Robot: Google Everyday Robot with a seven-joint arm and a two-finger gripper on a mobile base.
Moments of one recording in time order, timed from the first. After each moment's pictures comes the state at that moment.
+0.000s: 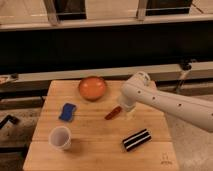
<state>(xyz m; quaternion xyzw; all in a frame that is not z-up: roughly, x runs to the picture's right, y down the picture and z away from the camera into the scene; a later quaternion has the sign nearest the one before) 0.093 0.157 0.780 -0.25 -0.14 -0.23 0.93</state>
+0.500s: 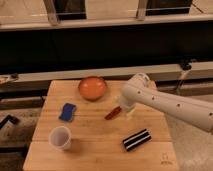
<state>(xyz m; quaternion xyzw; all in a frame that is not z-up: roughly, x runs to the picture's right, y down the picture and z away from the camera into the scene) 0.091 0.162 0.790 -0.25 -0.15 -0.25 0.92</state>
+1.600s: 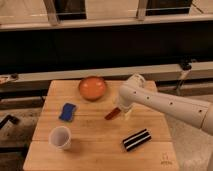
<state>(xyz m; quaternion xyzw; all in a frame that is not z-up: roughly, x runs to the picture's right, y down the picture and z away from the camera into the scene) 0.082 0.172 0.818 -0.26 -0.16 -0.28 0.91</state>
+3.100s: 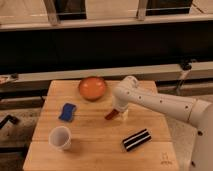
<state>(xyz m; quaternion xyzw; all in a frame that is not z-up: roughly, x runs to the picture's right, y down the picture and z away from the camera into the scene) 0.071 0.185 0.850 -0.27 -0.17 -0.33 0.89</state>
